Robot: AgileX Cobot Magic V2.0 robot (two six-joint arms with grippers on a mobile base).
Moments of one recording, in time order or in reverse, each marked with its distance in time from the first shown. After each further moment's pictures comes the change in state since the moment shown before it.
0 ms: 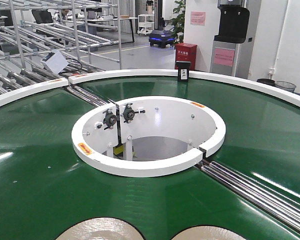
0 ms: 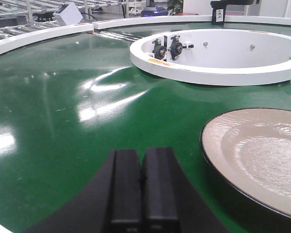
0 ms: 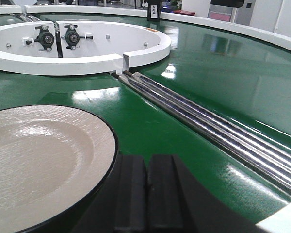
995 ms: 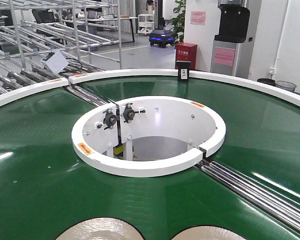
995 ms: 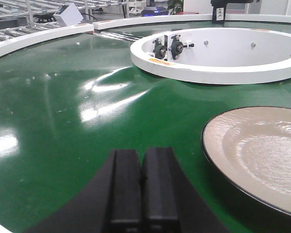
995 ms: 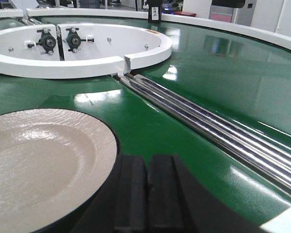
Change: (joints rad) left arm 0.000 0.000 0.000 0.000 0.000 0.019; right arm 0.000 0.000 0.000 0.017 -0.015 0.000
